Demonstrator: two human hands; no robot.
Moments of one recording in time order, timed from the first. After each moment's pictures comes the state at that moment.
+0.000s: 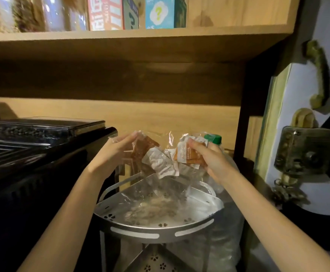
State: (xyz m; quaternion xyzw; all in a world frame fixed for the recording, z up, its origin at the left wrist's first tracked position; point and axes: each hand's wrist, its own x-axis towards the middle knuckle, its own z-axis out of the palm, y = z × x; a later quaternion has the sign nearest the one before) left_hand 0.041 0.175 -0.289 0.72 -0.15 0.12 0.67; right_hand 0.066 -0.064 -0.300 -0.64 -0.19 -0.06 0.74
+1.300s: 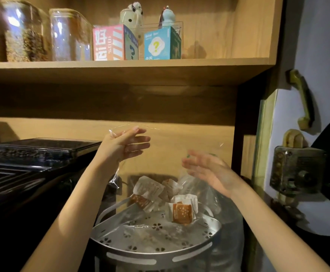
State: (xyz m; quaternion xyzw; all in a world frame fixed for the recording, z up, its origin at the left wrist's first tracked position) left_hand 0.029 0.159 -0.232 0.64 -0.20 0.18 0.72; right_hand 0.059 -0.094 -0.278 -0.62 -0.27 0.03 0.73
